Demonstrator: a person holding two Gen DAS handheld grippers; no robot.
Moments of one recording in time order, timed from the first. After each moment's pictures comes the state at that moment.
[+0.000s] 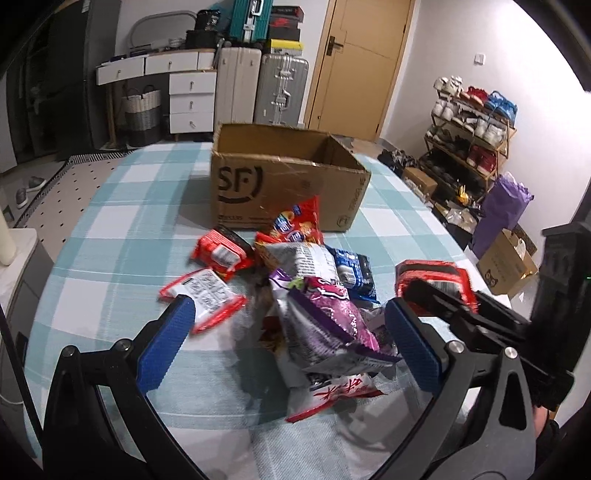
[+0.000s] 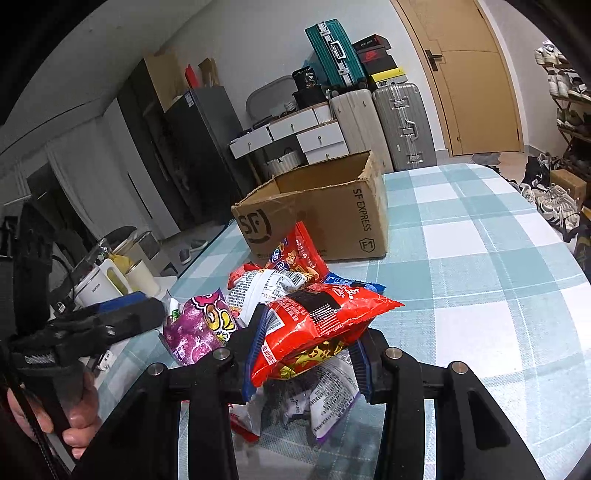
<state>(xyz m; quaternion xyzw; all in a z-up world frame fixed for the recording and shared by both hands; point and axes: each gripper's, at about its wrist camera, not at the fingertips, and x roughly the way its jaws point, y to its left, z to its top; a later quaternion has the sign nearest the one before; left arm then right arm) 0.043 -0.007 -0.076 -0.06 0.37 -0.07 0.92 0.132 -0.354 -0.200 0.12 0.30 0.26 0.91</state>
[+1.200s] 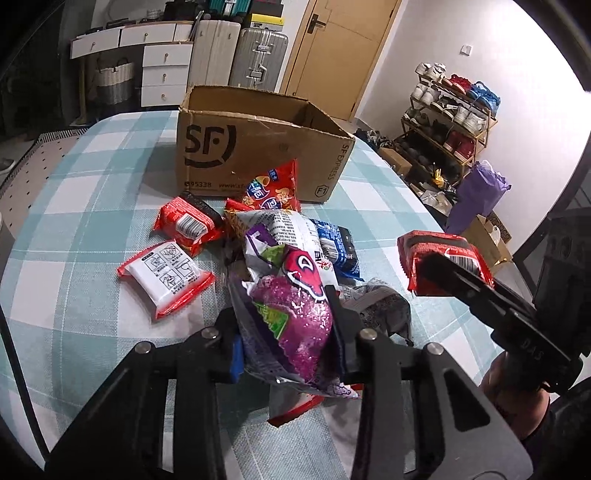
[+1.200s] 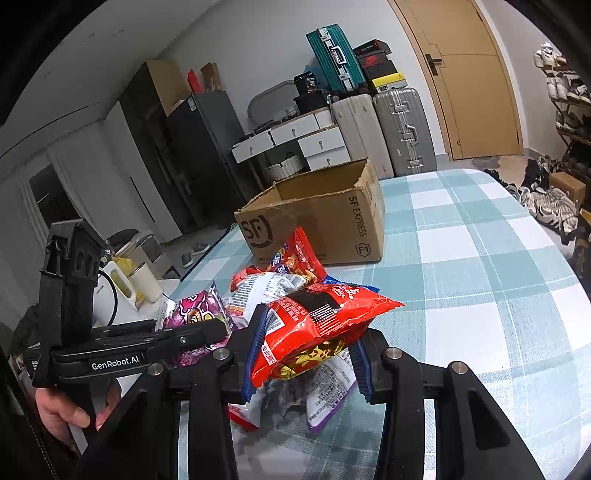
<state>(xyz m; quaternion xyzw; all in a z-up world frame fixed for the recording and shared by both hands) 0.066 -0.004 -0.110 -0.09 0.40 -0.14 0.90 0.125 -0.360 -0.192 0.12 0.29 0.27 0.91</state>
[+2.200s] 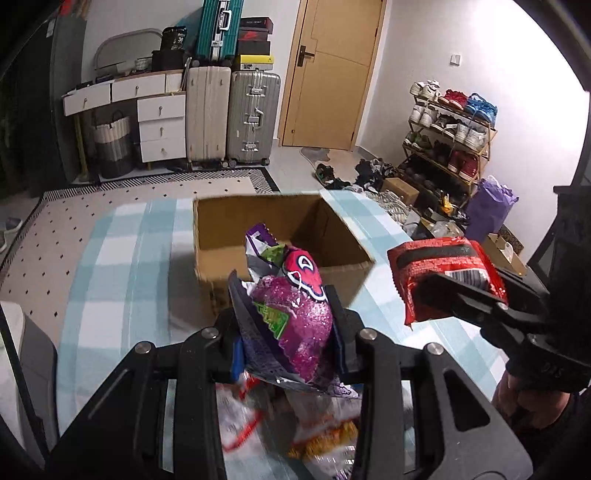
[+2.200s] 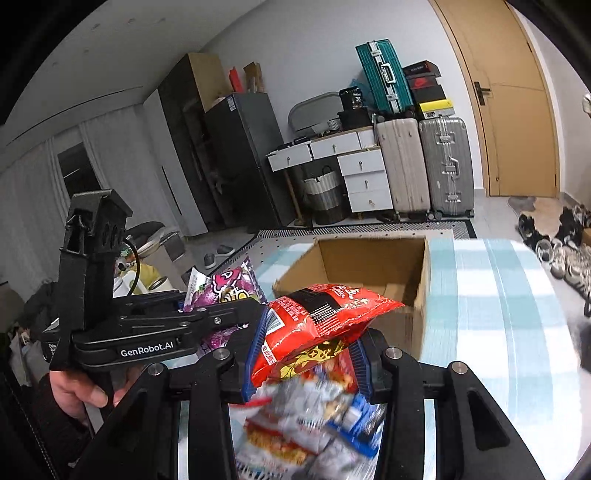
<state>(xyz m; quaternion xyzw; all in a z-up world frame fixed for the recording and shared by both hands) 0.150 0.021 0.003 -0.04 0.34 -0.13 0.93 0.196 -0.319 -0.092 0.07 0.25 0.33 0.91</state>
